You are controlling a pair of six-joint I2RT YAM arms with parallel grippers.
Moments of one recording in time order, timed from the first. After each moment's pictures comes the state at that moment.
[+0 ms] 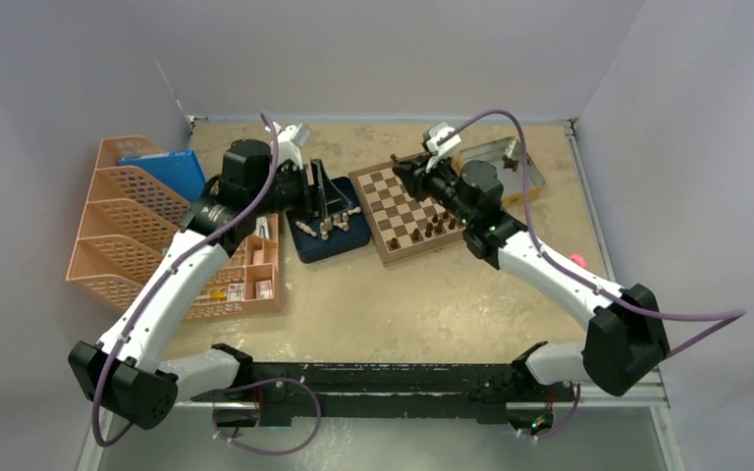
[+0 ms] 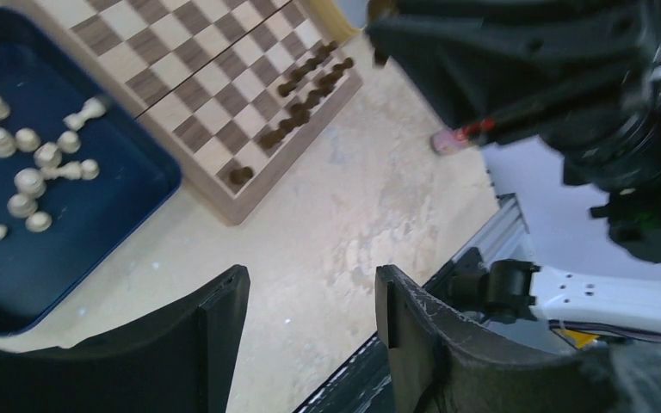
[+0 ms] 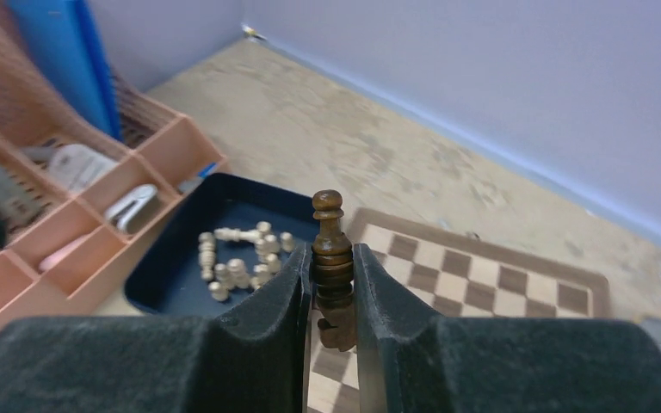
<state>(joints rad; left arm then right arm) -0.40 1.16 1.21 -0.54 0.44 -0.49 0.55 1.36 0.99 0.33 -0.13 0.05</state>
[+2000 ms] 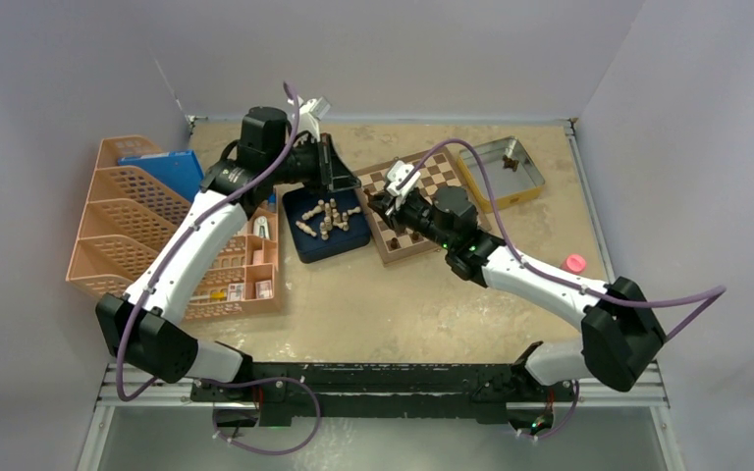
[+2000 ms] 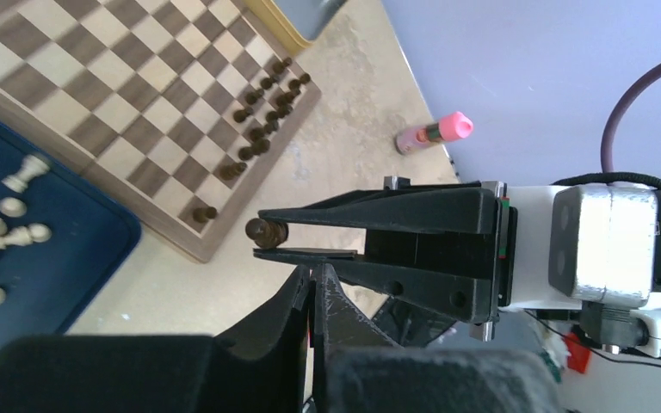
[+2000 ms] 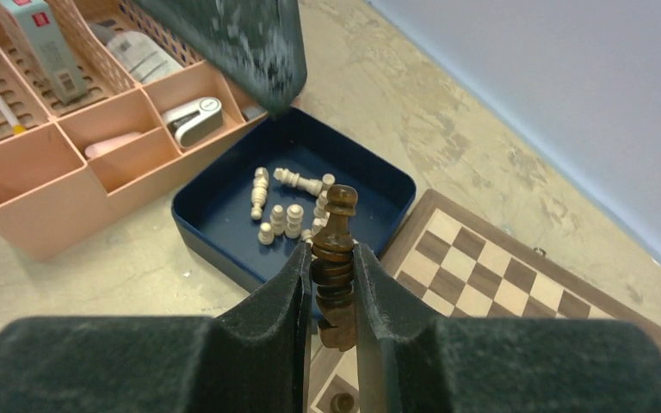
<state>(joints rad) -0.39 1.41 1.43 -0.52 0.62 -0.50 0.74 1.37 0.88 0.40 -0.19 -0.16</state>
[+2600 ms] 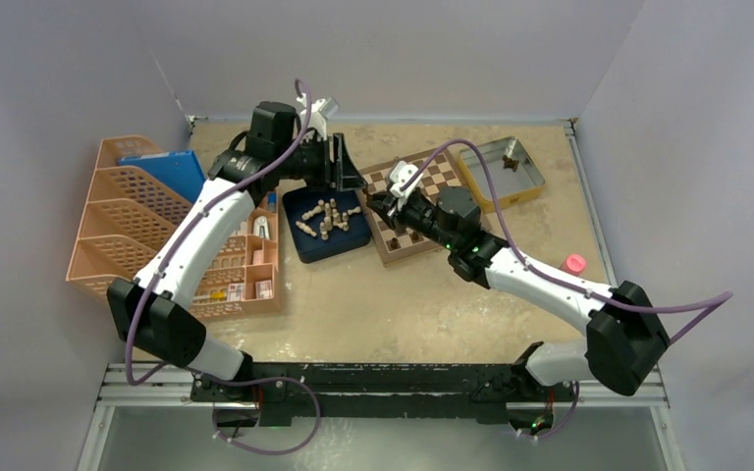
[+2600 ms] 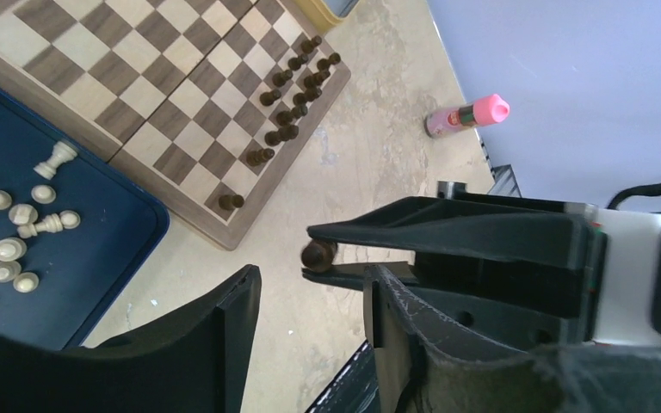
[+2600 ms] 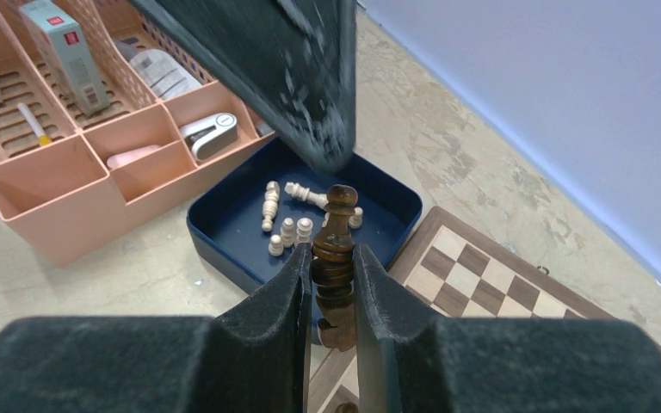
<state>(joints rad) -0.39 1.47 1.53 -0.62 0.57 -0.41 0.74 1.35 0.87 0.40 -0.21 -0.16</state>
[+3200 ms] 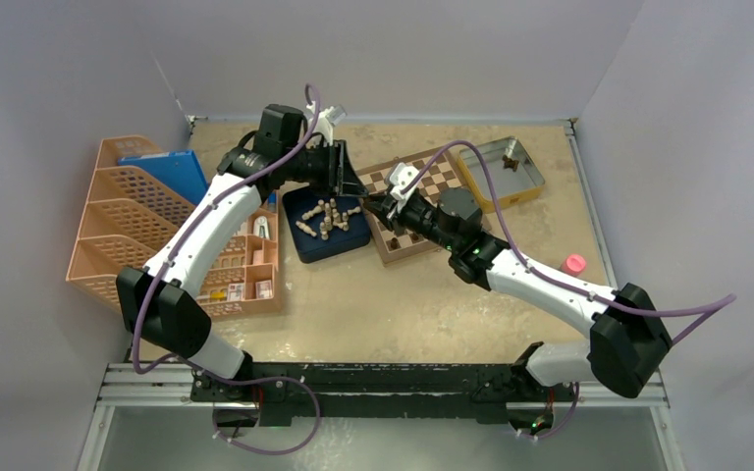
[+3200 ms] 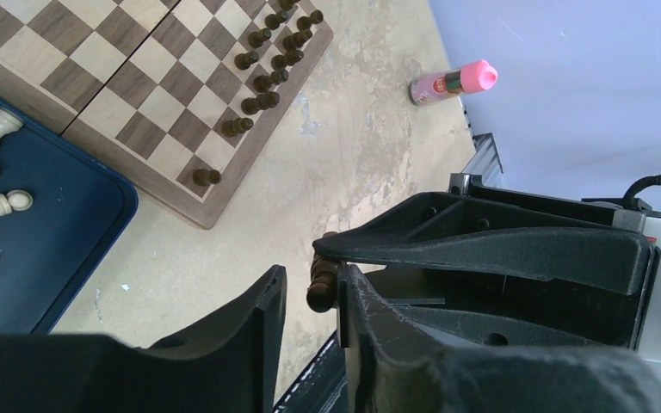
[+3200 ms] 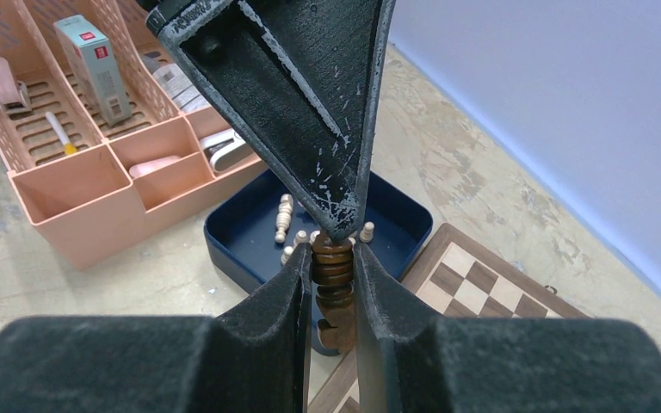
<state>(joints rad) -0.39 1.54 1.53 -0.66 0.66 -0.41 0.76 1.33 0.87 0.42 -0.24 -0.16</state>
